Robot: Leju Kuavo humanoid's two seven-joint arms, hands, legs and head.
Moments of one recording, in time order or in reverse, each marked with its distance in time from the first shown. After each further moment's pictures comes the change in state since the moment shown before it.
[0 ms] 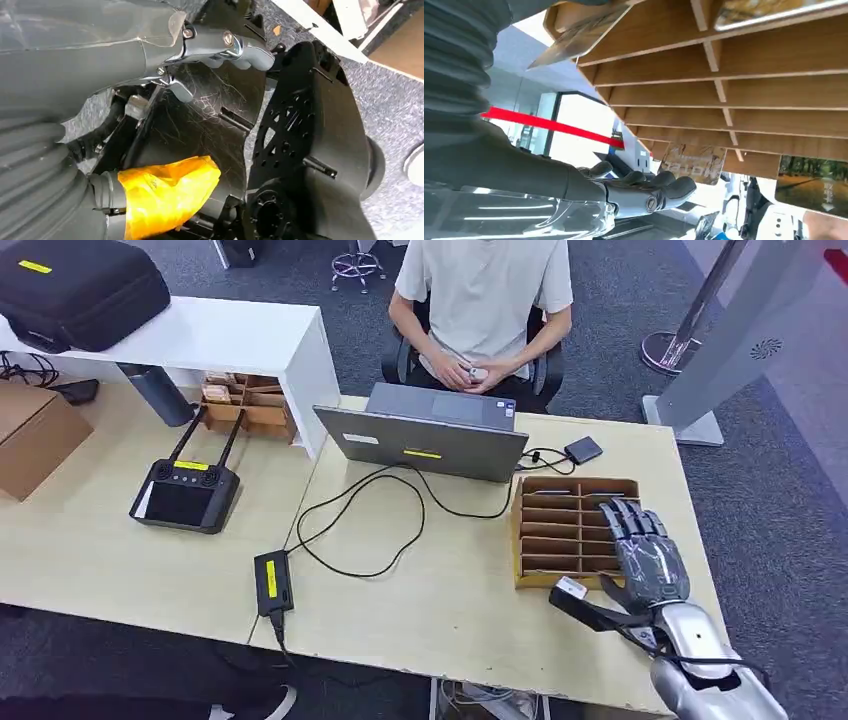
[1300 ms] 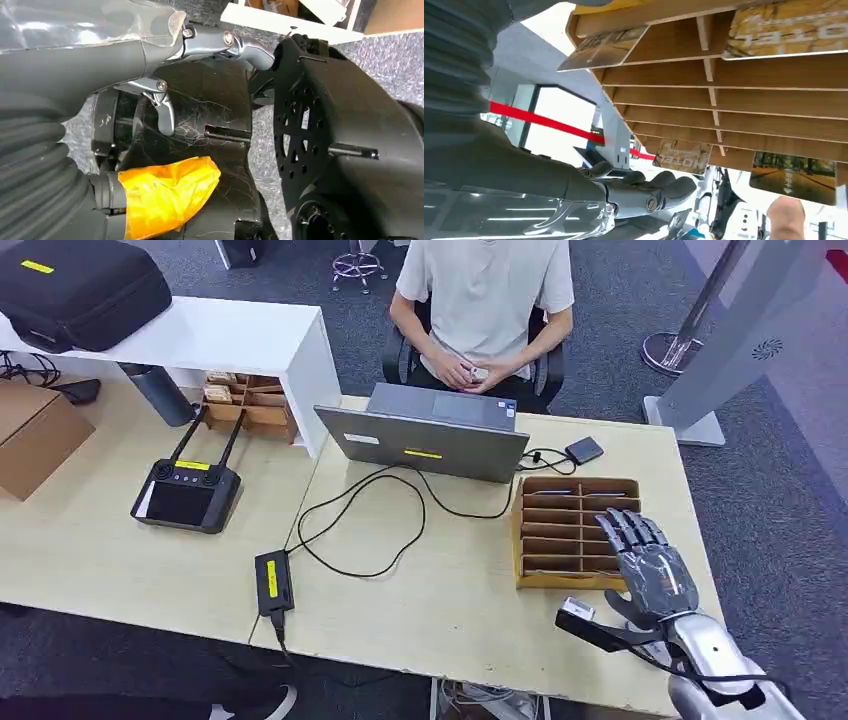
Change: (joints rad) left arm -0.086 -0.127 0.000 0.245 -0.414 -0.126 -0.036; right arm 0.054 -0.090 0.017 -0.137 -0.049 0.068 -0.049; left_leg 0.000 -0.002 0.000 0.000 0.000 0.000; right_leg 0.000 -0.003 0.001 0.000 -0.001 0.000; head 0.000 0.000
